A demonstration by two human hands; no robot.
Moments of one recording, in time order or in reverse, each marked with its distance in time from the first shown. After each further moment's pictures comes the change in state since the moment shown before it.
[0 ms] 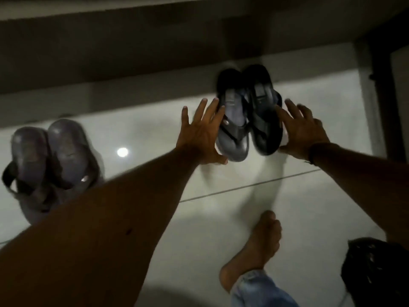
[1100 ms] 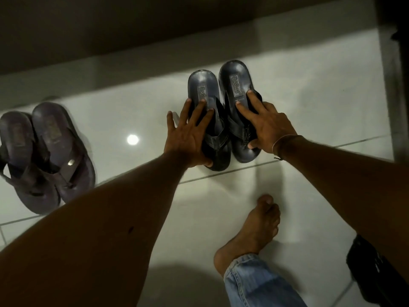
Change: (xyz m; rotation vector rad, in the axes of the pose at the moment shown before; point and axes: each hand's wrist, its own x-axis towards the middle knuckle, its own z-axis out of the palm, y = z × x) left_hand -0.020 0.015 0.063 0.012 -0.066 -0.077; right_hand 0.001 -0.024 0.061 0.040 -0.026 -0.254
